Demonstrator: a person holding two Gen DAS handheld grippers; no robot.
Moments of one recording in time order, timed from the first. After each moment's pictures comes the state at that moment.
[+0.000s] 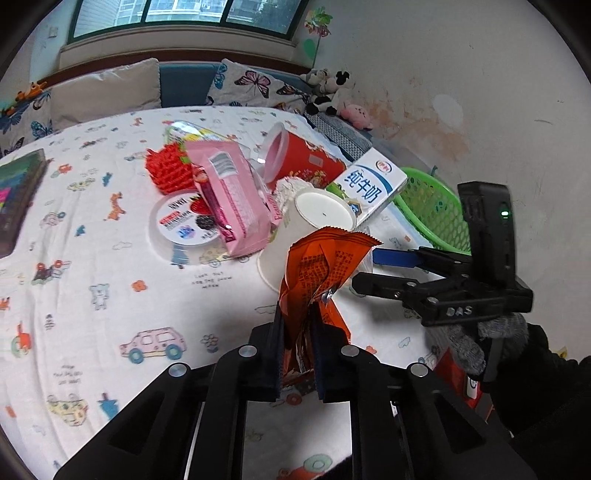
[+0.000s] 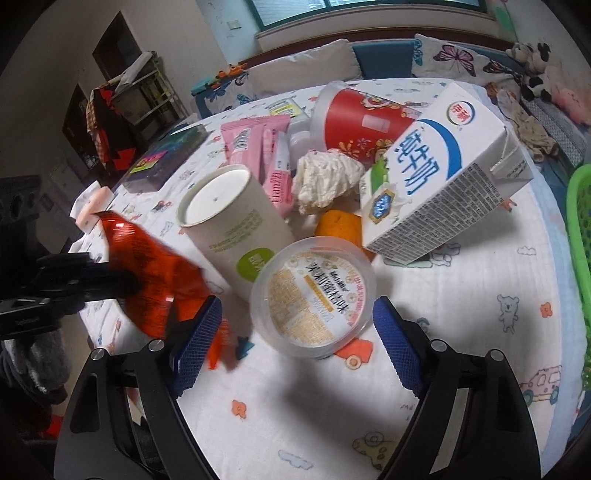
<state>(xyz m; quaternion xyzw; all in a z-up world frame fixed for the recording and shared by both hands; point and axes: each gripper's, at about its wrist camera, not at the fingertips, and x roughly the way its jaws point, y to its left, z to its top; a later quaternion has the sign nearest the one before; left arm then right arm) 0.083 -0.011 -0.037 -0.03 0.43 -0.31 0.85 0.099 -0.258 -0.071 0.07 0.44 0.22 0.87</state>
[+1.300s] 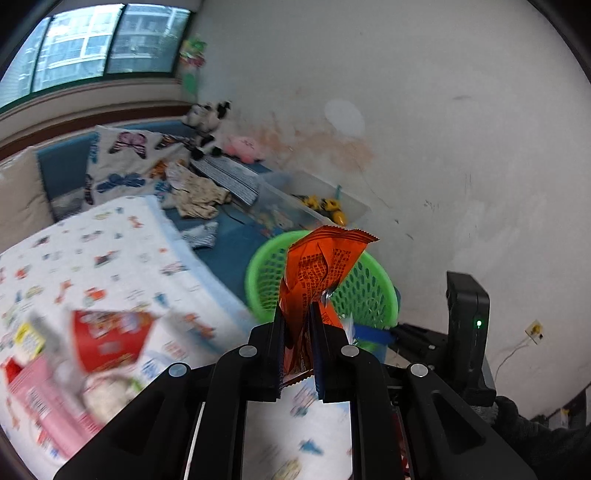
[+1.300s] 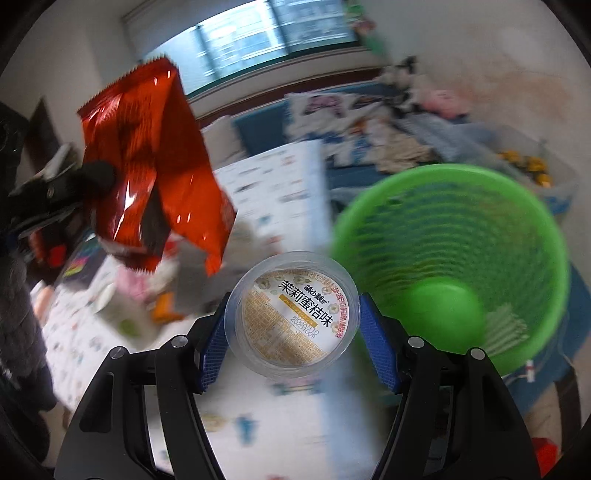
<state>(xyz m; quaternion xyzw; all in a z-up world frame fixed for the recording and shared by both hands) 0.139 -0.259 0.061 0.02 0.35 -0.48 0.81 0.049 -0.469 -0.017 0.14 0.35 -0.01 0.93</state>
